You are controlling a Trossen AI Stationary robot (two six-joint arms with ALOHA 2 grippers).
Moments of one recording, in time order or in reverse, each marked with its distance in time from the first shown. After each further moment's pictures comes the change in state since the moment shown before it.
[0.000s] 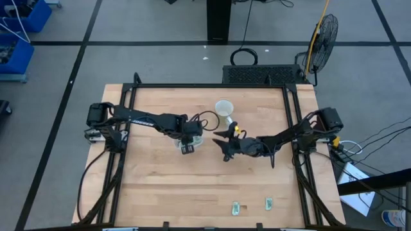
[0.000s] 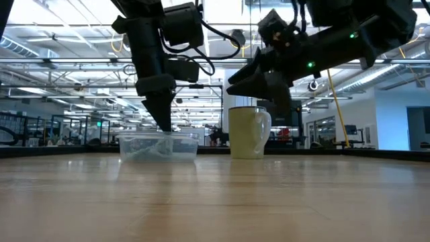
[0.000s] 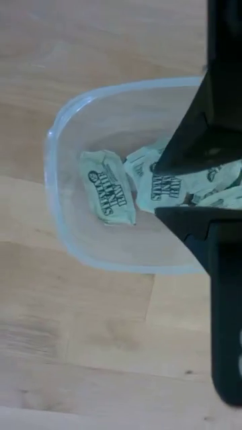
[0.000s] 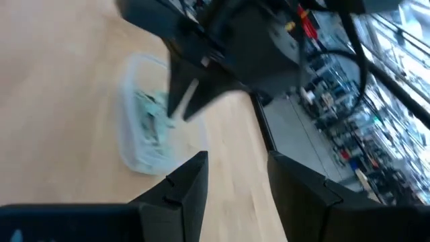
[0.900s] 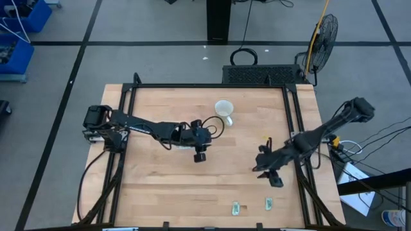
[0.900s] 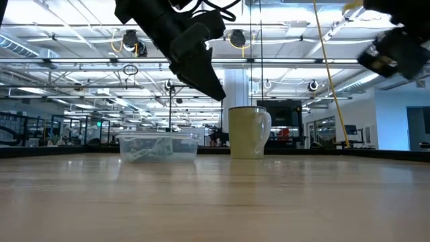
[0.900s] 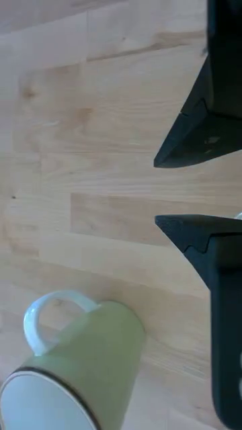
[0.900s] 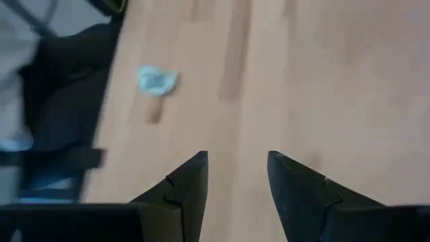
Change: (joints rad) left arm -0.125 -0.021 0.000 0.439 -0.027 0.057; right arm 0.317 -0.617 0.048 -1.294 -0.653 1.150
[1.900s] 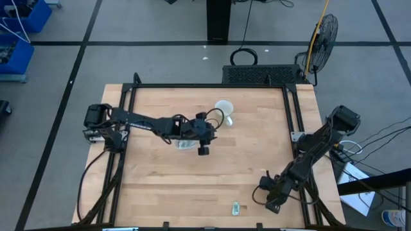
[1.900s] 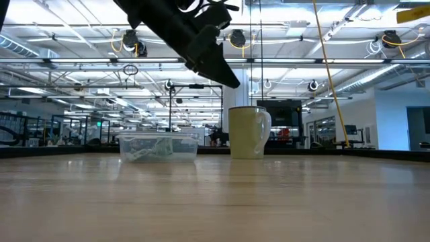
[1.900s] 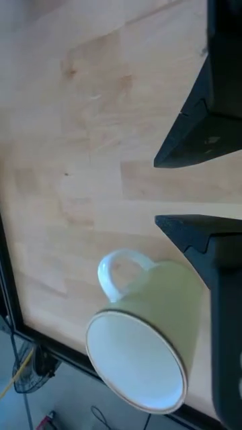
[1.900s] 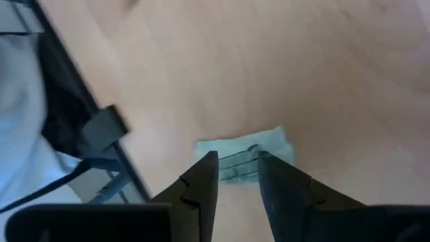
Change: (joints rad) left arm 0.061 -0.001 0.000 0.165 -0.001 0.190; right arm 0.358 0.414 -0.048 0.288 -0.109 0.963
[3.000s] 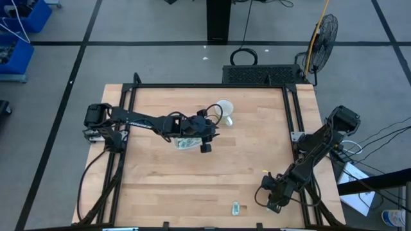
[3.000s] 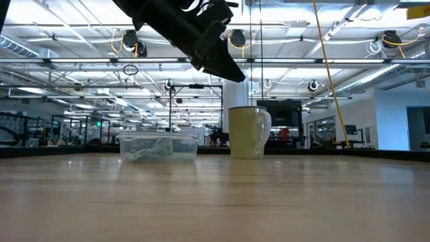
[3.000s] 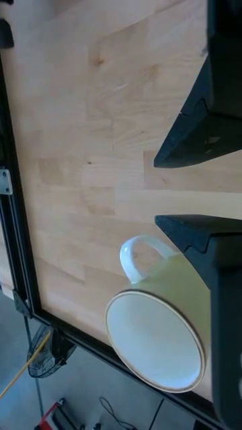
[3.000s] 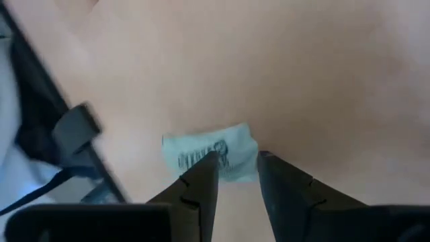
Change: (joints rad) left arm 0.020 0.000 0.000 0.074 0.002 -0.003; right arm 0.042 0.001 0.000 -0.053 0.047 0.033
